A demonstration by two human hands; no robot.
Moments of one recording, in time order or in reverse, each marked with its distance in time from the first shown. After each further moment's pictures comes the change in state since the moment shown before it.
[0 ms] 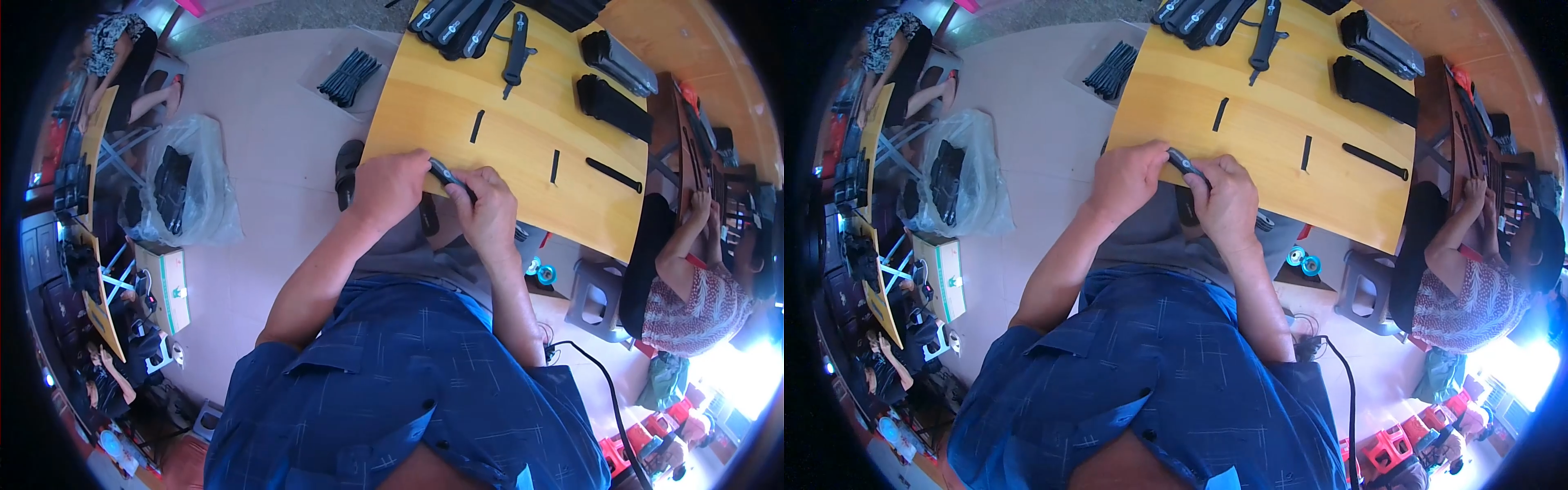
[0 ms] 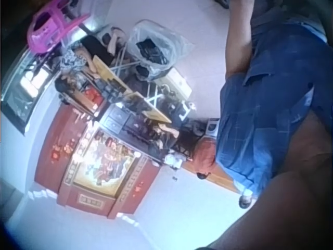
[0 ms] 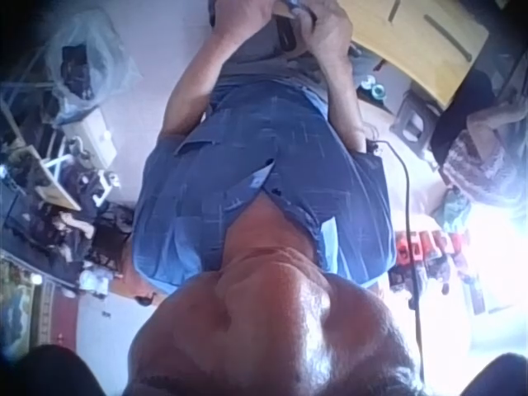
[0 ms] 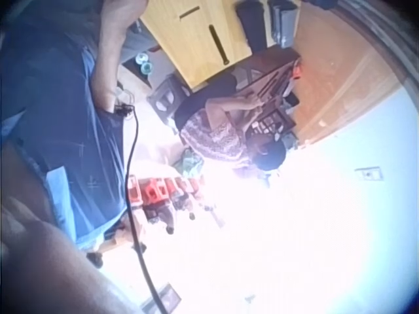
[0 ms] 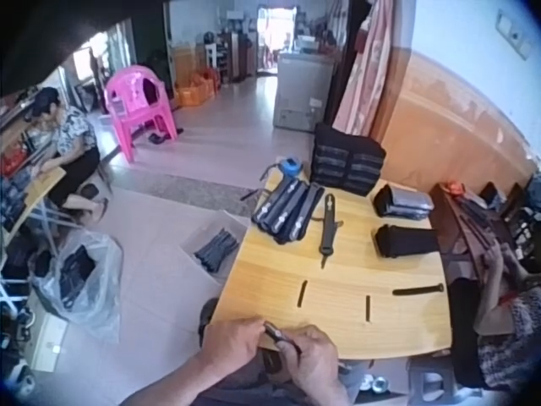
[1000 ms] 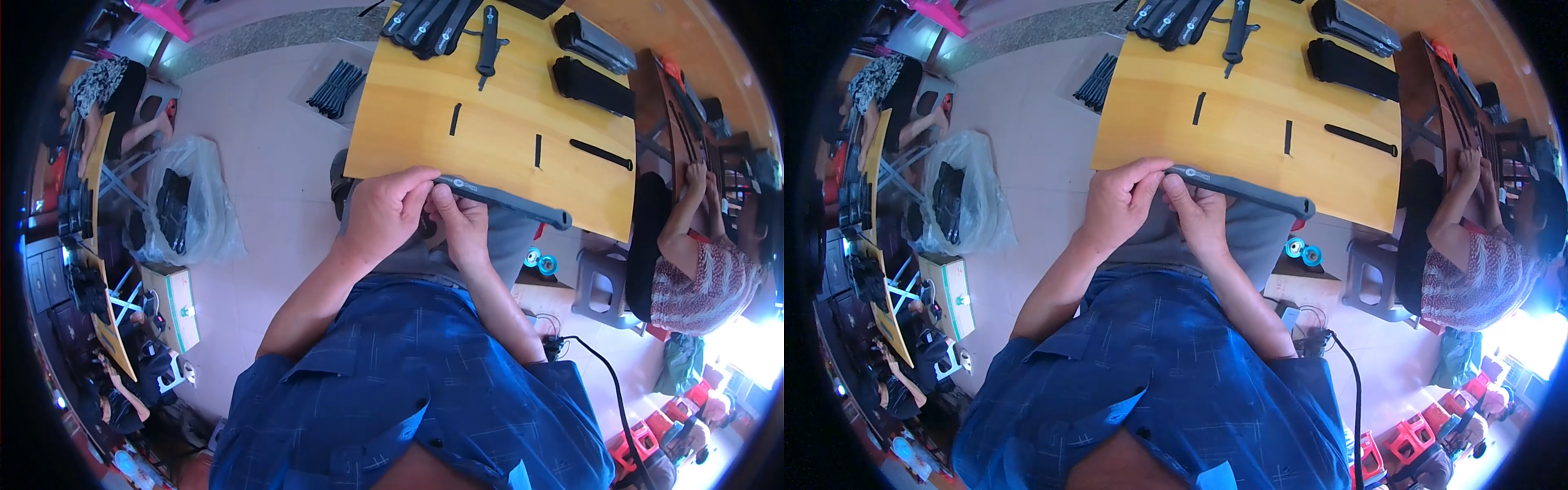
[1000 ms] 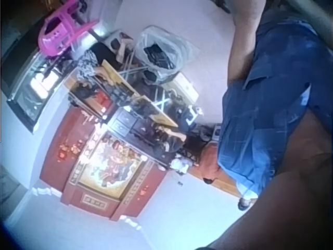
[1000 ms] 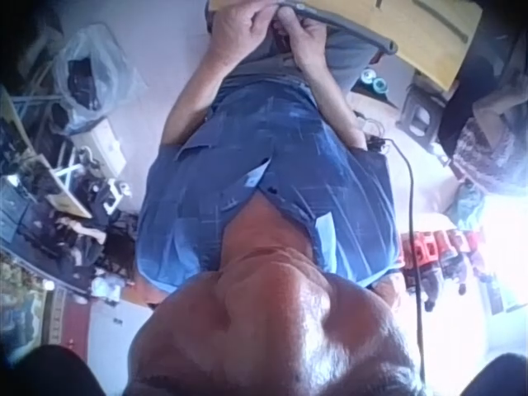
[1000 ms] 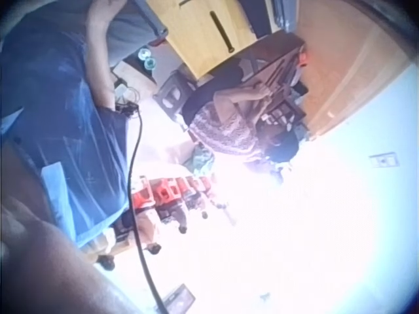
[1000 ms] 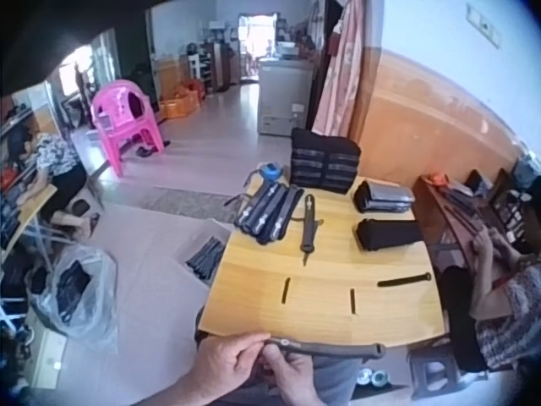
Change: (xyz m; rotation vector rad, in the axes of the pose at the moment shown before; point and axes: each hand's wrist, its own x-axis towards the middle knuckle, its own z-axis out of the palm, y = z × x) left_hand -0.021 0.043 -0.020 -0.420 0.079 0.033; right_hand -0.042 -0.001 0.030 1.180 -0.026 0.464
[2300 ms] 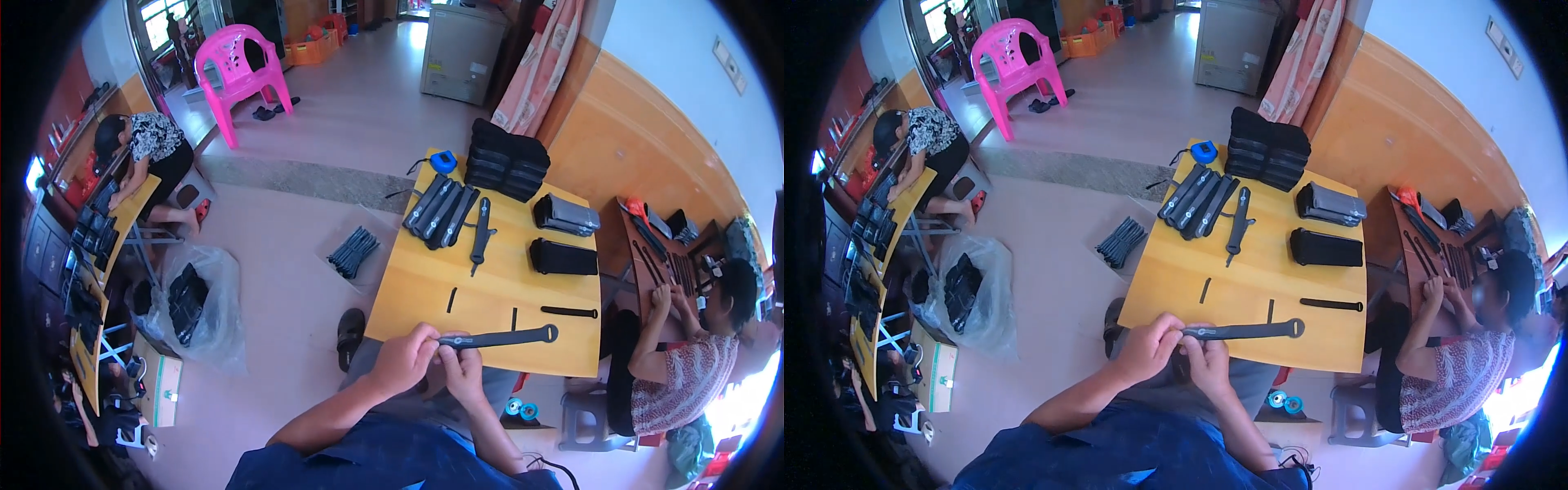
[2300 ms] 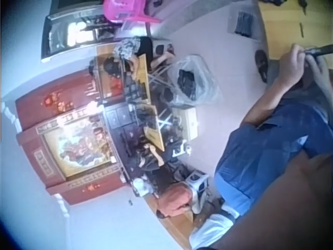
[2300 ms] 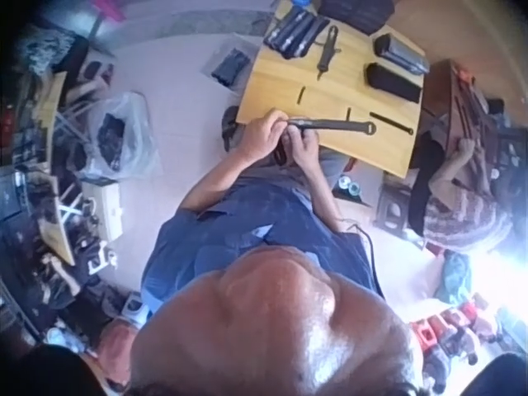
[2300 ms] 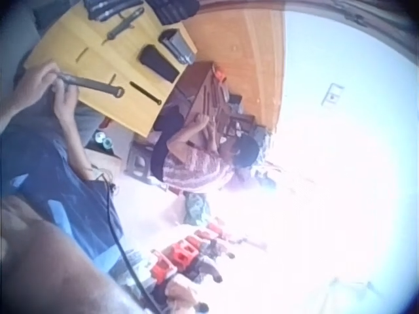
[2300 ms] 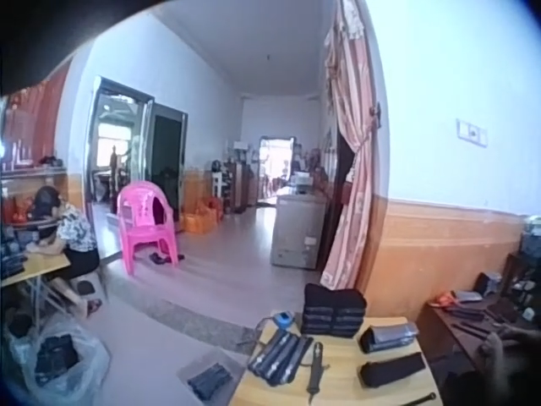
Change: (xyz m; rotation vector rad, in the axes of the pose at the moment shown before) left_hand 0.009 0.013 -0.003 -0.091 -0.034 -0.025; right_hand 0.007 -0.036 -0.001 -0.297 -0.075 -0.344
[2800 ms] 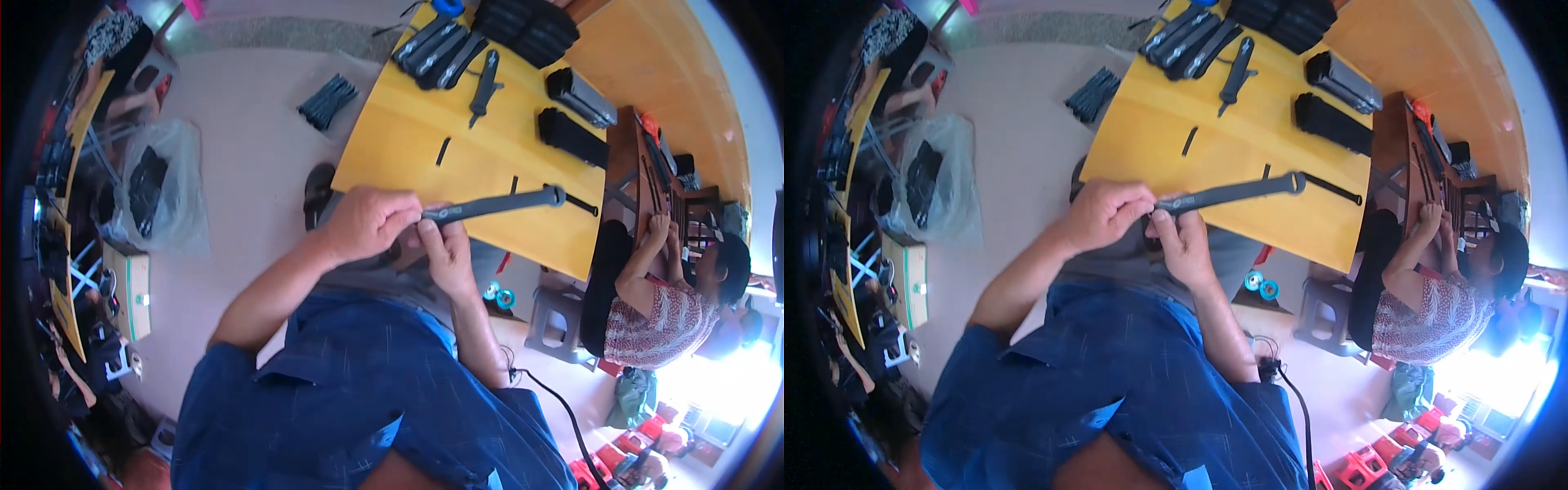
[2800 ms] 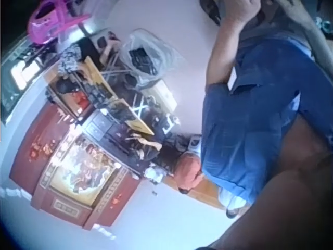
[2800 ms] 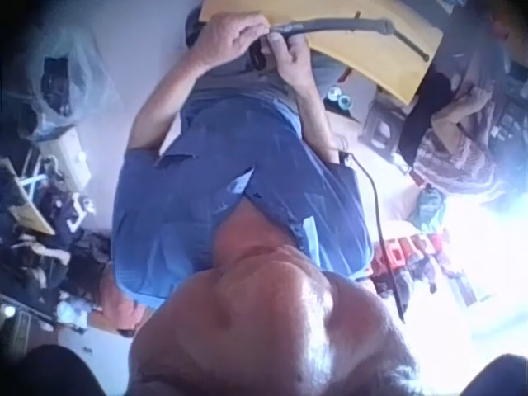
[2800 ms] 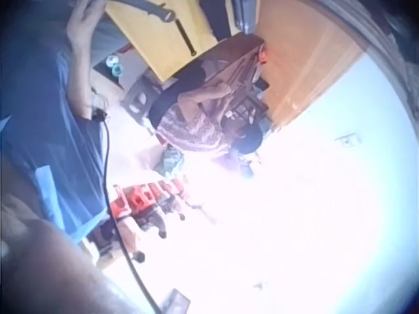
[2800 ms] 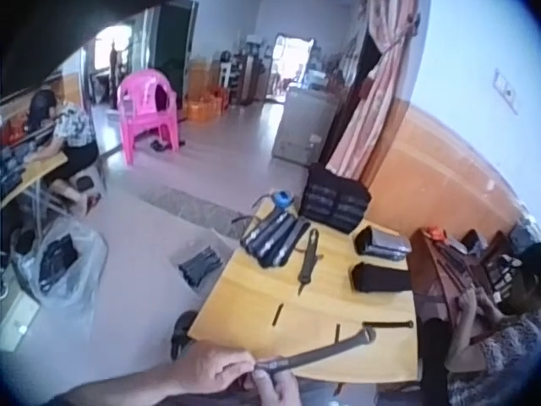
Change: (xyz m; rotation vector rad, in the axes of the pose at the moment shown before) left_hand 0.009 -0.016 -0.022 -0.058 -0.175 0.118; right_hand -0.009 -0.002 -0.005 -0.059 -0.138 0.128
